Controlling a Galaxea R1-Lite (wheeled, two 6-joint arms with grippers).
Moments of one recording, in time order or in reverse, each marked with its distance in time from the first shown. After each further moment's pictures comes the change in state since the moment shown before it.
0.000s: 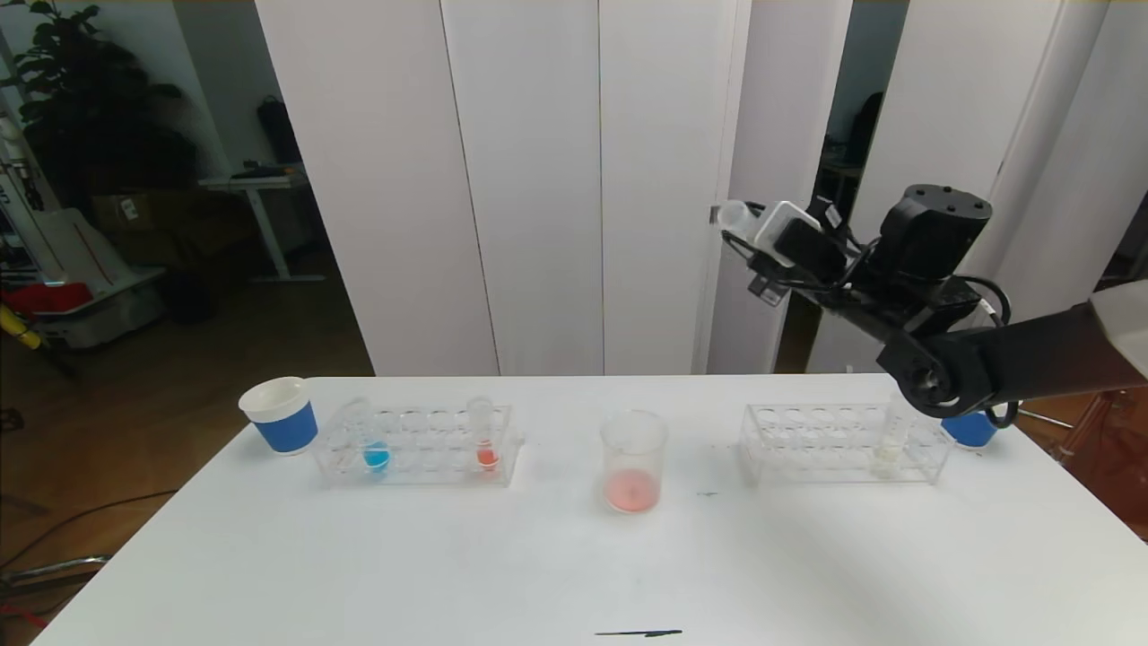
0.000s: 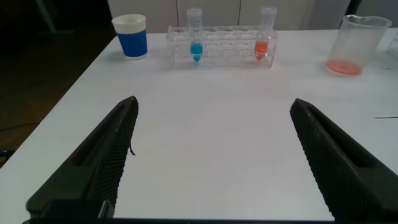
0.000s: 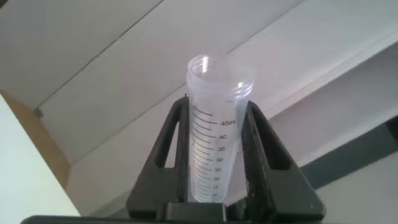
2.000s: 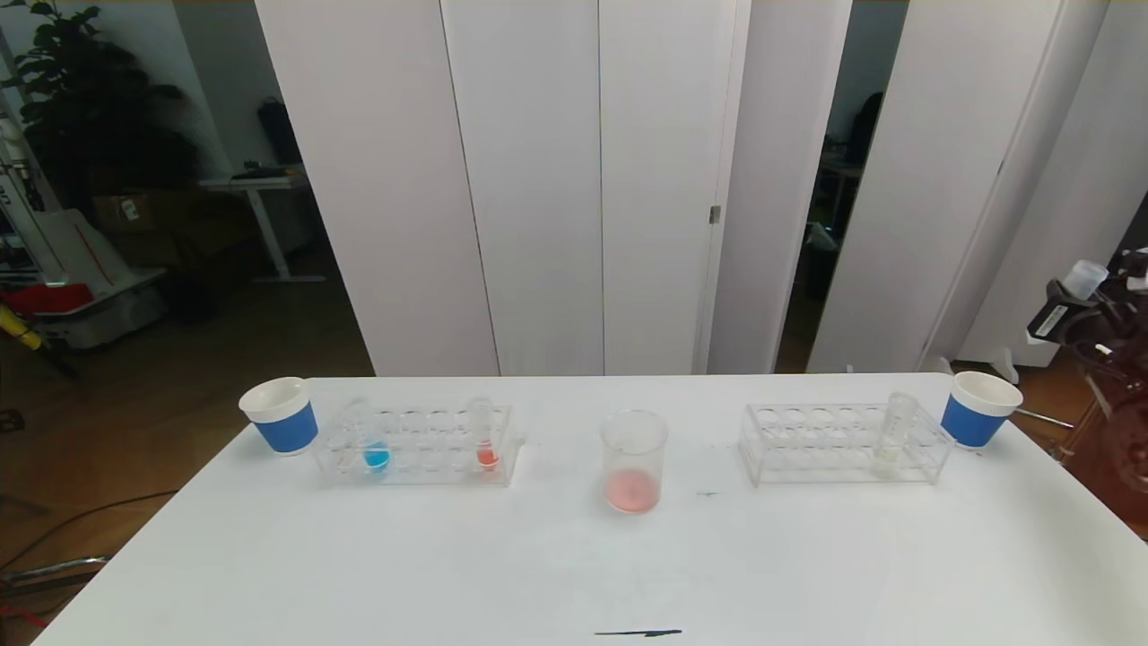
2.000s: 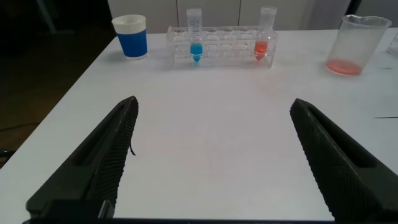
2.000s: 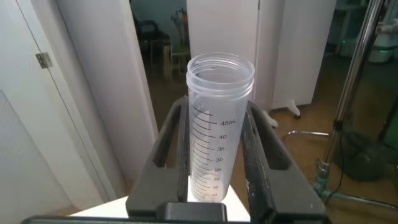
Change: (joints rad) left arm 0.000 0.000 0.000 0.000 0.000 0.000; right arm -0.624 0.034 0.383 -0.360 -0.316 0.948
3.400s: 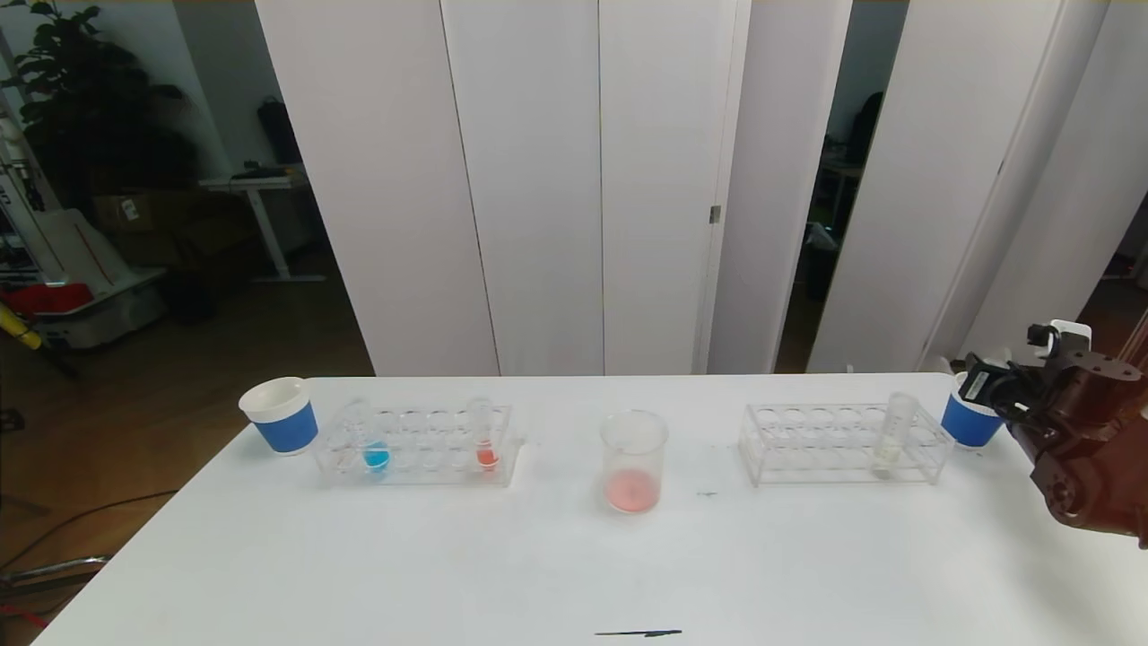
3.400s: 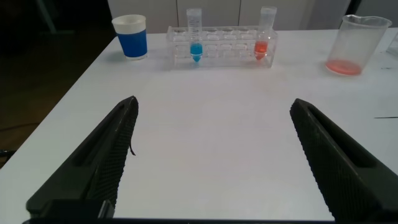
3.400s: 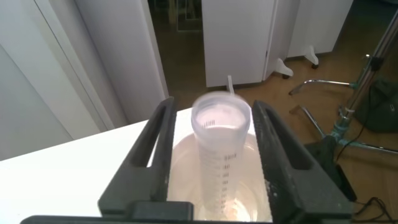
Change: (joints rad) left arm 0.000 0.000 0.000 0.000 0.000 0.000; right arm 0.049 0.211 -0.008 0.001 -0.002 0.009
